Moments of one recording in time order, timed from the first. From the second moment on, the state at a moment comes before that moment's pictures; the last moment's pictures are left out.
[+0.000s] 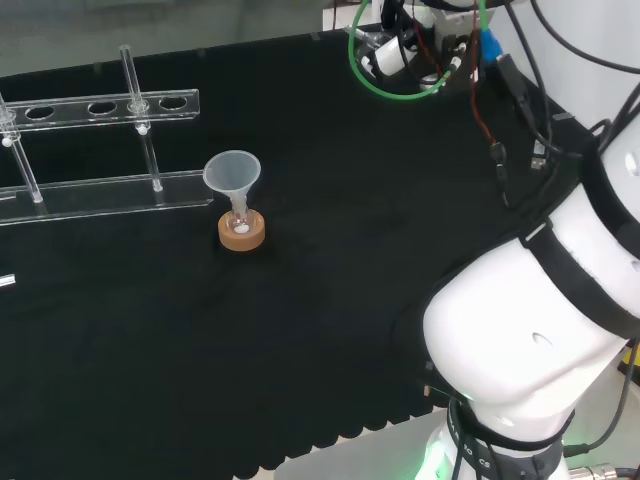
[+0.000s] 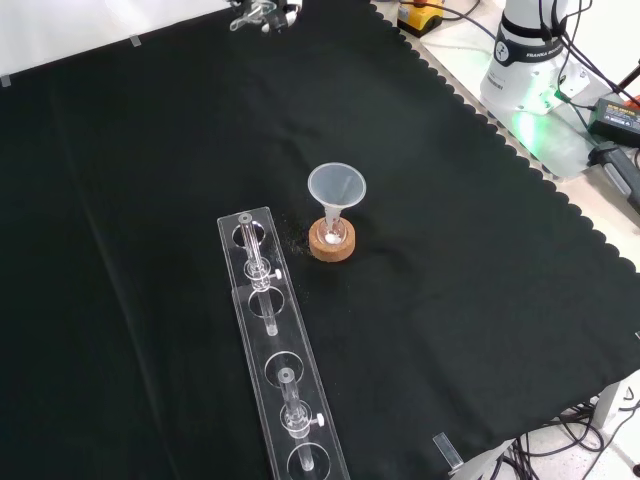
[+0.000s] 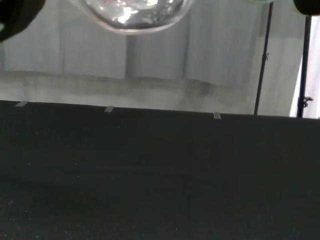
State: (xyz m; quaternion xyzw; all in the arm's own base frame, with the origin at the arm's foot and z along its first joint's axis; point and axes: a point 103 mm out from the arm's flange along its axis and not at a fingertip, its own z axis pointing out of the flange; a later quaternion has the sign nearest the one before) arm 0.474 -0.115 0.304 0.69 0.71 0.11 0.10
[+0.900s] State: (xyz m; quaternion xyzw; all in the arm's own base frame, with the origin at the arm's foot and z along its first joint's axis) arm 0.496 -0.142 0.251 0.73 0.67 0.12 0.06
